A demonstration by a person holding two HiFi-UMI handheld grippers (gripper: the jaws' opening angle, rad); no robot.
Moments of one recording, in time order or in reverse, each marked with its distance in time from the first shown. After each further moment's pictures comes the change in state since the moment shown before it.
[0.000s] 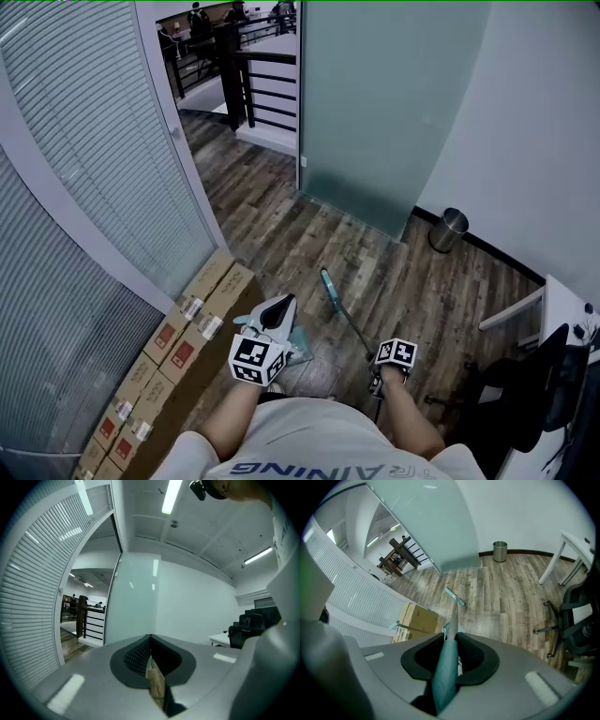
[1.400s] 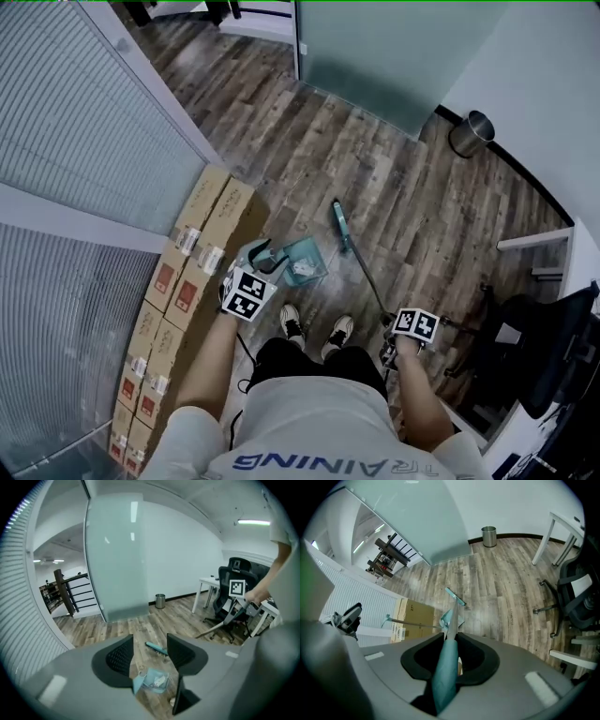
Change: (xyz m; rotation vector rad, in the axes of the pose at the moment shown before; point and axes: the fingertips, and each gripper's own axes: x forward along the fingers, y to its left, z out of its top) left arm 0.026 0.114 -0.230 0.275 0.624 -0.162; right arm 0.046 -0.011 -0.068 0.140 0.087 -0.021
